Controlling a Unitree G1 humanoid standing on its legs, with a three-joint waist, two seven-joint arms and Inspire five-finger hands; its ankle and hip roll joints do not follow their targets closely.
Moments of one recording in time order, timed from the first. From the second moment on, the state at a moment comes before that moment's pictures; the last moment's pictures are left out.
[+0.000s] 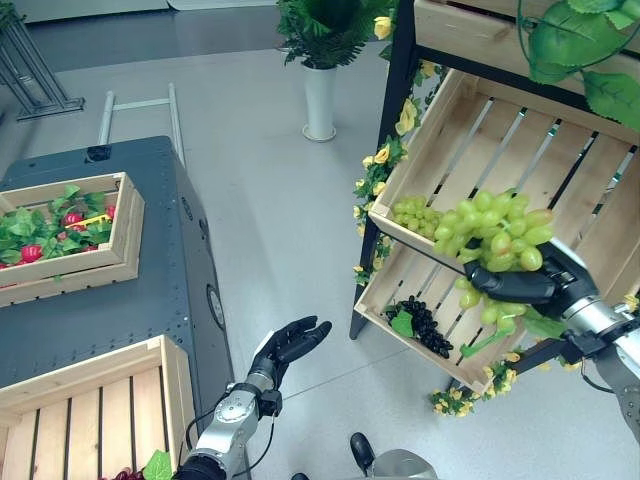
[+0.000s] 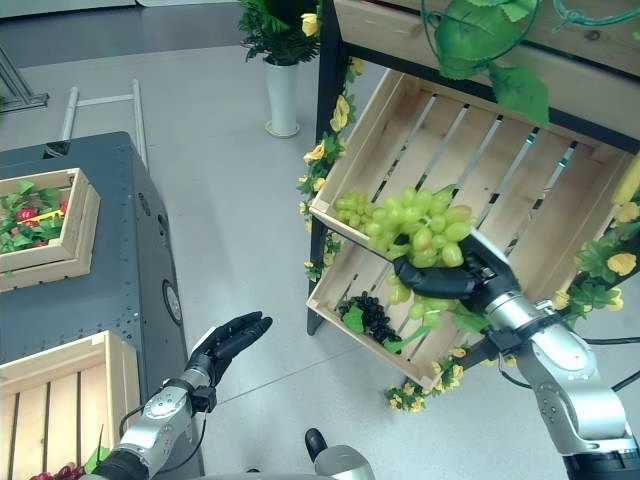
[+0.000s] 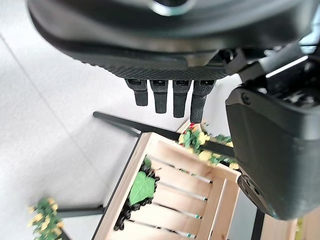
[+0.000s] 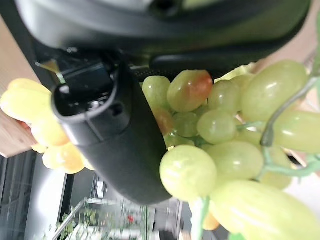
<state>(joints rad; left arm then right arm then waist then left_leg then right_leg) -0.05 0.34 -0.35 0.61 -0.47 -0.16 -0.09 0.08 -0.85 -0.19 -0.19 0.71 0.07 0.28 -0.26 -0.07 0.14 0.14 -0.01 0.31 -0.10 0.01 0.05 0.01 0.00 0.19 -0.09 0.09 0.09</state>
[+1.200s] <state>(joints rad) -0.05 0.41 -0.41 0.67 -0.46 -0.13 -0.15 -0.41 -1.19 0.17 0.56 0.18 0.07 0.15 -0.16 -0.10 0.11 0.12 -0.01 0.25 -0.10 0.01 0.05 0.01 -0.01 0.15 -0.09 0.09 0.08</state>
